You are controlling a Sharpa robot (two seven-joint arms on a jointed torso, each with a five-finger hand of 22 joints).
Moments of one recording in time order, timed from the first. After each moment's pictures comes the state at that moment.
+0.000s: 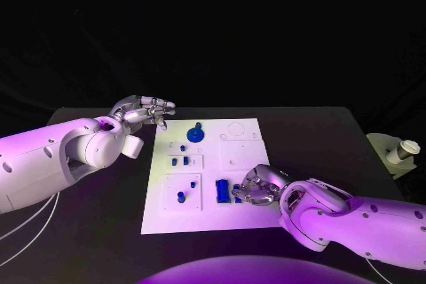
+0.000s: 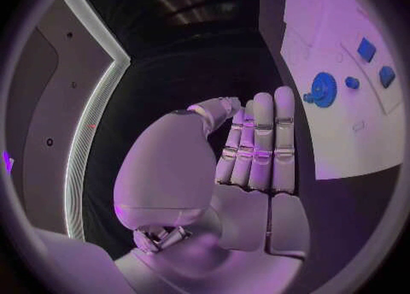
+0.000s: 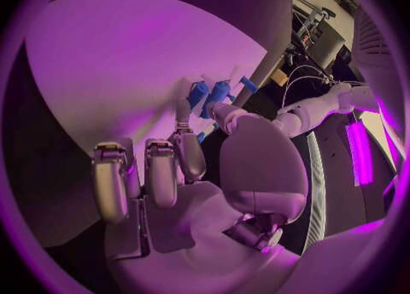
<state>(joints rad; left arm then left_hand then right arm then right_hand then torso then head) 1.22 -0.88 -0.06 1.43 -0.14 -0.20 0.20 1.38 -0.16 0.55 0.02 0.34 0.93 0.19 0.25 0.28 1.03 0.12 0.35 0.14 1.09 0.04 1.03 0.43 0.17 1.01 0.12 0.88 0.64 0.97 -0.93 -0.15 1.88 -1.33 -0.54 -0.54 1.00 -0.23 0.47 0.26 0.24 1.05 0.04 0.48 0.59 1.46 -0.03 1.26 1.31 1.46 -0.09 1.53 1.31 0.01 1.47 0.02 1.57 1.31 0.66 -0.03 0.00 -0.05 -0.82</state>
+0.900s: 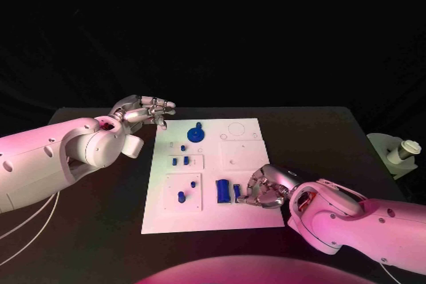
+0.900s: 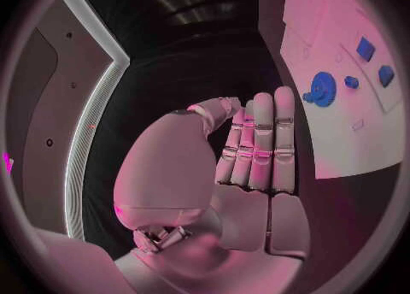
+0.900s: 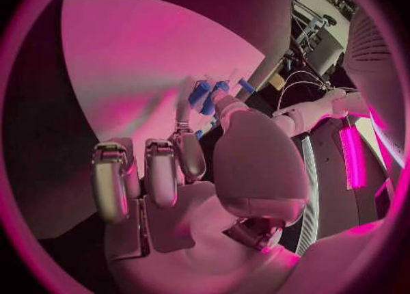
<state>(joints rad) 1.22 -0.88 -0.06 1.43 -0.14 -0.20 0.19 1.38 -0.16 0.55 0.02 0.34 0.93 0.19 0.25 0.28 1.03 0.12 0.35 0.14 1.09 0.04 1.03 0.43 0.17 1.01 0.12 0.88 0.64 0.97 -0.99 -0.15 1.92 -1.37 -0.52 -0.49 1.13 -0.23 0.20 0.29 0.15 1.03 0.04 0.51 0.66 1.46 -0.03 1.26 1.31 1.46 -0.09 1.52 1.31 0.01 1.47 0.02 1.57 1.31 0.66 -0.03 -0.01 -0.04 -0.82</state>
